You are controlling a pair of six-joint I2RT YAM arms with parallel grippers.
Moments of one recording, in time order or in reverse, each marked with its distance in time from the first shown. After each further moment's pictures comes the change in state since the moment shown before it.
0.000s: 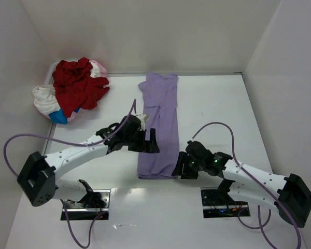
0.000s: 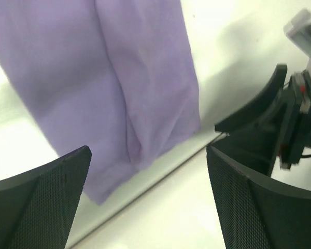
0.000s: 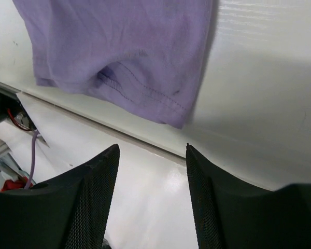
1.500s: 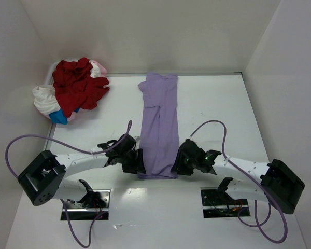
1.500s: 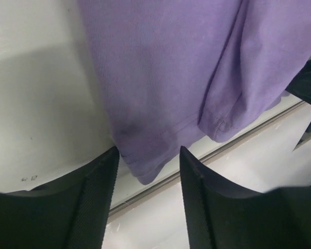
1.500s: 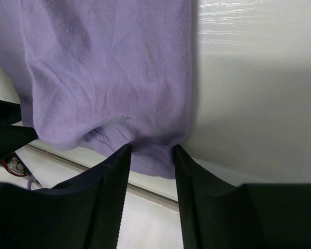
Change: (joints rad) left arm 0.001 -0.035 -0.357 0.092 0.070 -0.150; right arm 0.009 0.209 0.001 0.174 0.130 0.060
